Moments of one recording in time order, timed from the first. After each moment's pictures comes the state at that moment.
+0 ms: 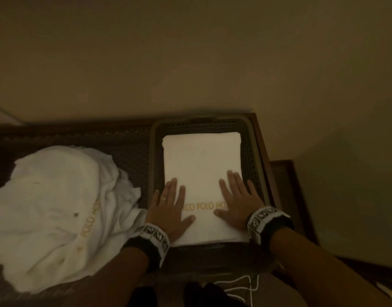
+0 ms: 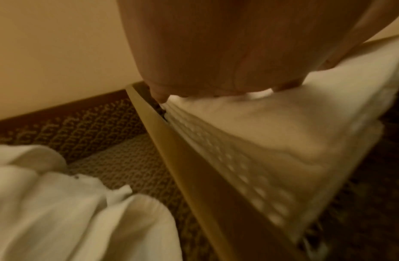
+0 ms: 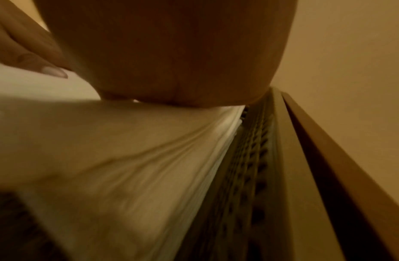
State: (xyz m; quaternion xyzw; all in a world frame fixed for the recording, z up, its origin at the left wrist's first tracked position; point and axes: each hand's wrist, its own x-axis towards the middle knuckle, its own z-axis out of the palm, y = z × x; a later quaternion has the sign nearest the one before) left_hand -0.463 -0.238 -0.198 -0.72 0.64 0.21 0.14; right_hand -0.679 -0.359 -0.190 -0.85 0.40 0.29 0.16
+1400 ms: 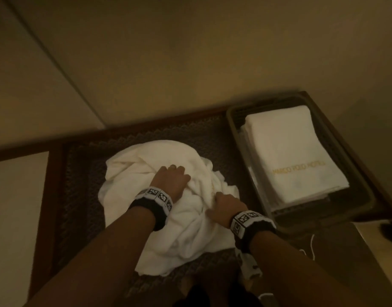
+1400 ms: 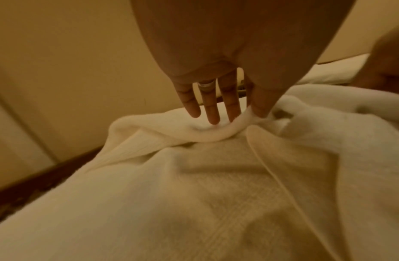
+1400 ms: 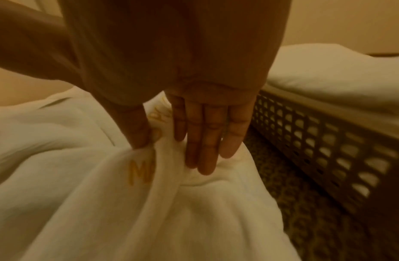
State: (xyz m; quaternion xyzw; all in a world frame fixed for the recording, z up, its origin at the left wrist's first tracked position) left_hand -0.151 -0.155 -0.152 -0.59 0.79 0.05 0.19; right_hand -0.348 -0.141 -0.171 -0.71 0.59 0.20 0.34
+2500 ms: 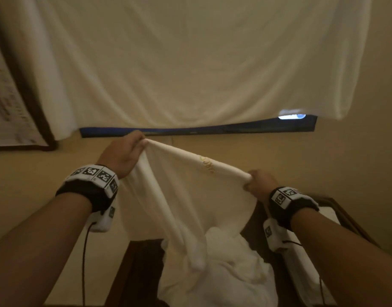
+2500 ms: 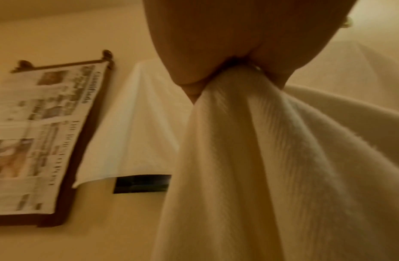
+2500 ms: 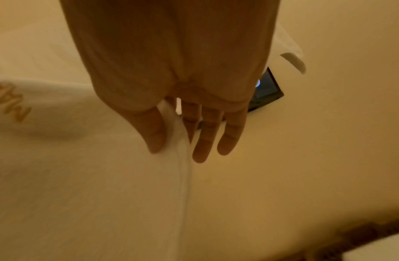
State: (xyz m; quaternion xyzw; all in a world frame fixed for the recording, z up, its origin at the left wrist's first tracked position) left_hand -0.012 0.052 0.229 -0.74 0.59 -0.11 -0.31; right_hand -0.323 -0.134 0.139 -0.82 0.51 -0.15 0.20
